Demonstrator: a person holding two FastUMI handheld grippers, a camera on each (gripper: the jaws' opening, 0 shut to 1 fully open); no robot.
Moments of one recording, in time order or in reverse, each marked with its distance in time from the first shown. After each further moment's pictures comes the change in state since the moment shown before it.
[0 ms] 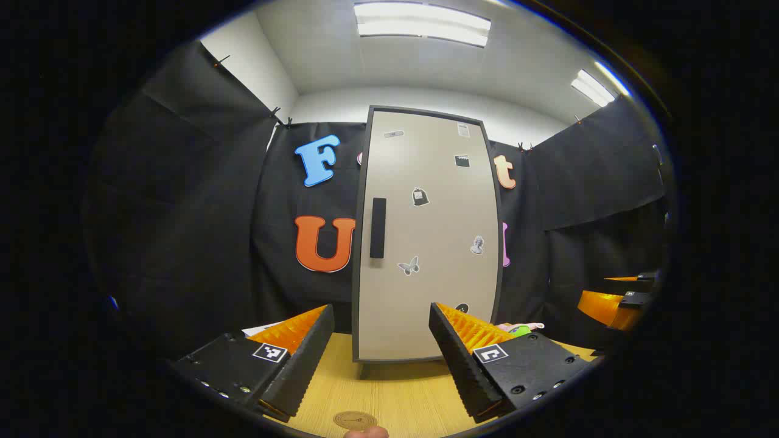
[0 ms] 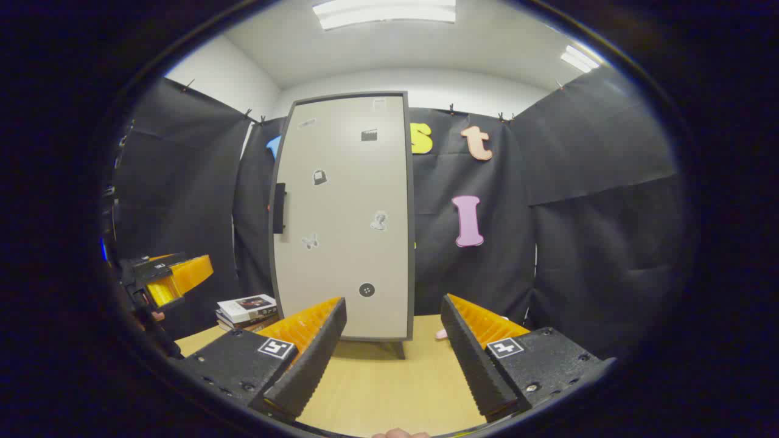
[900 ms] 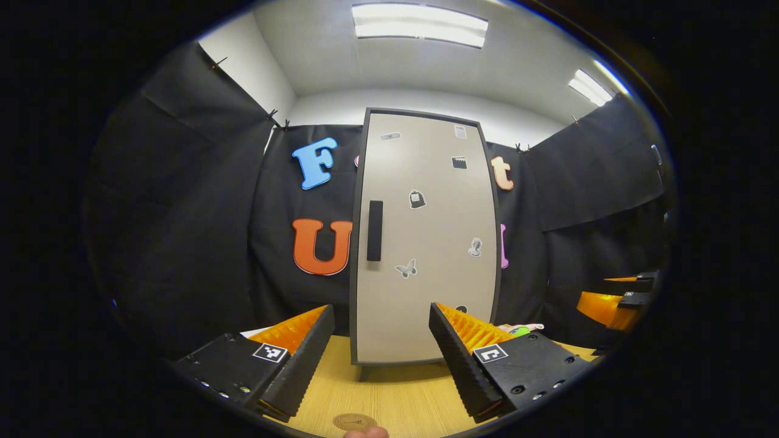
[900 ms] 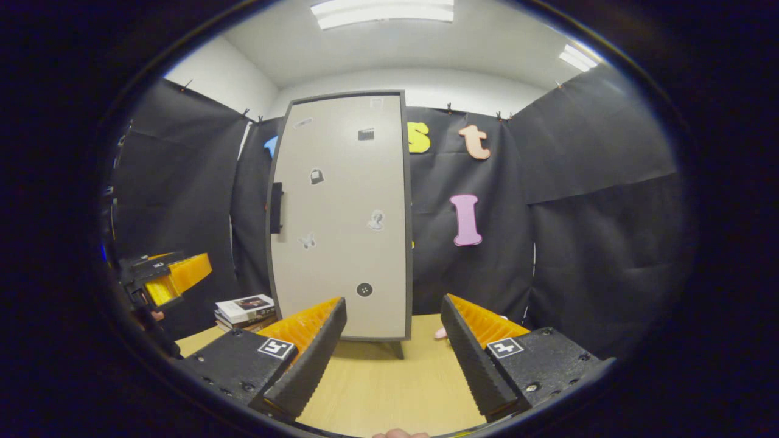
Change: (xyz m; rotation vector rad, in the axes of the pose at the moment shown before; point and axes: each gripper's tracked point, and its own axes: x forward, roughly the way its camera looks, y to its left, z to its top) left arm 0.003 -0.003 0.001 -0.001 -0.005 -0.006; right arm 0.002 -0.003 -0.001 0.003 0.004 -0.002
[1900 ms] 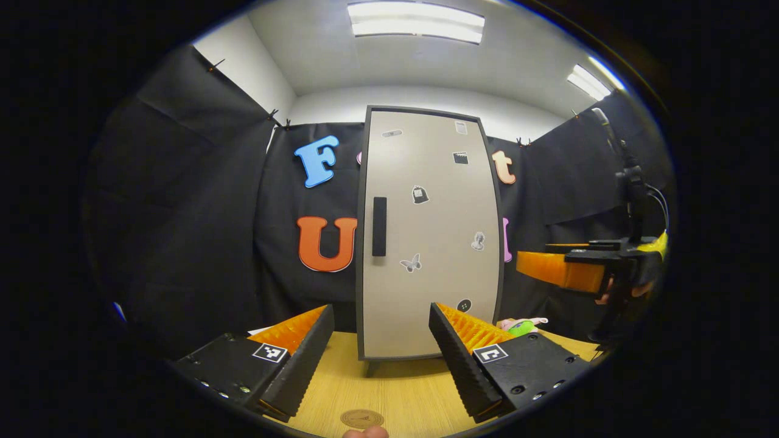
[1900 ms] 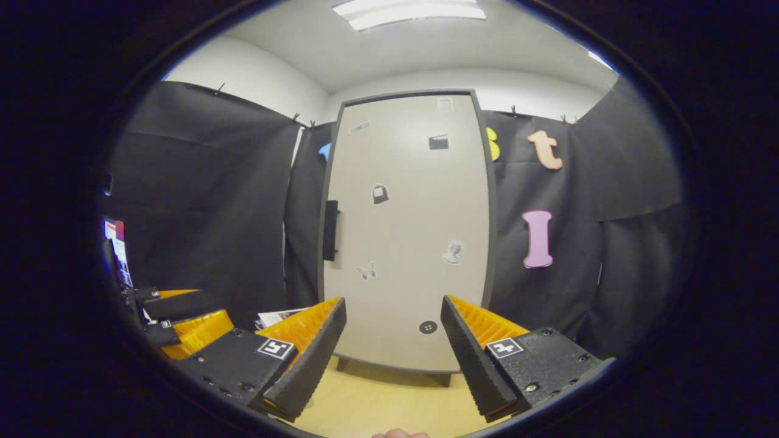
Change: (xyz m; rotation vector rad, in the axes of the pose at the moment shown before) left arm -0.014 0.011 -0.002 0.031 0.025 0.026; right arm 0.093 0.107 0.066 -0.061 -0.017 0.353
